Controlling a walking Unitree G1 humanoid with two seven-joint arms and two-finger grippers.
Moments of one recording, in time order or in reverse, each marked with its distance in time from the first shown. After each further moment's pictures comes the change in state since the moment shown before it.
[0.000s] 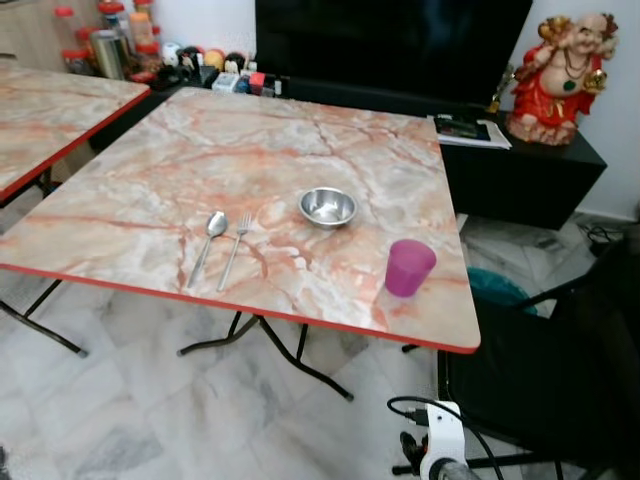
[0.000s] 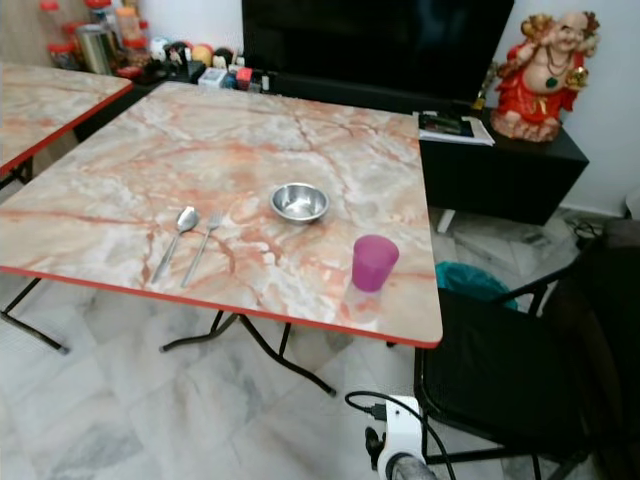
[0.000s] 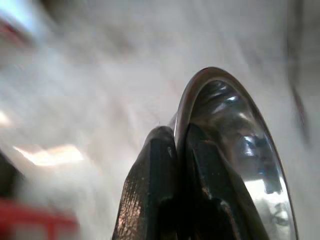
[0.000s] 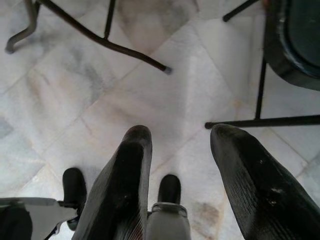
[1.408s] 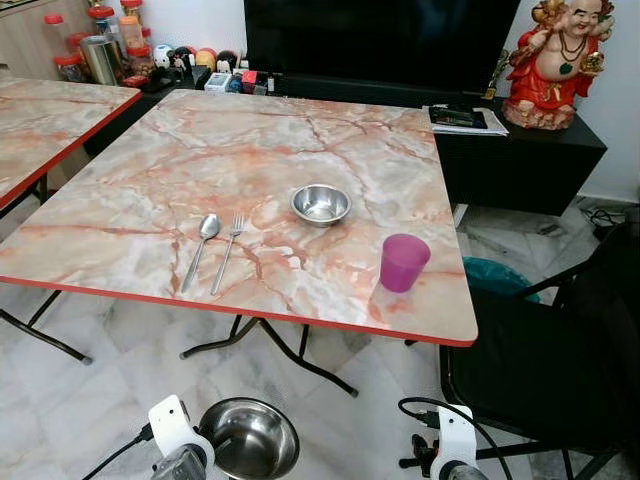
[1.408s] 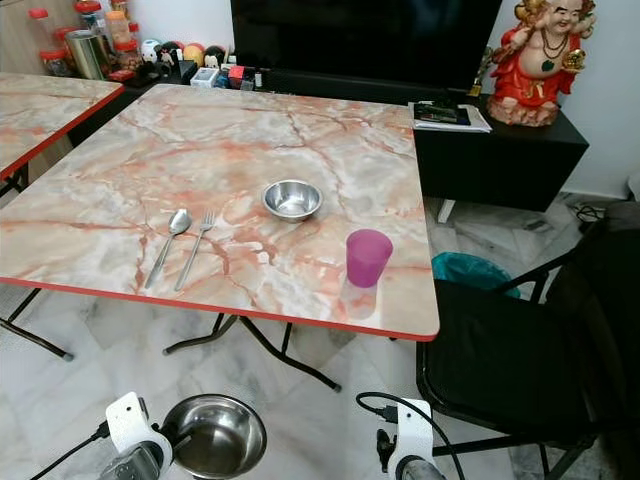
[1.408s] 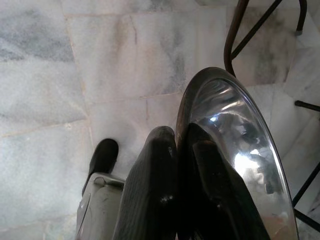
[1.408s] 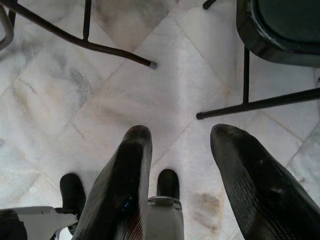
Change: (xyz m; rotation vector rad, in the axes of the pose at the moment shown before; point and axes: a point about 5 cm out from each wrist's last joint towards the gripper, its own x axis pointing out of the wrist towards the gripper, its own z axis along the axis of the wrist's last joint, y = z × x) left arm -0.145 -0.120 -0.133 0.024 0.566 -0.863; right arm -0.002 -0.016 -0.002 0.043 -0.002 -0.062
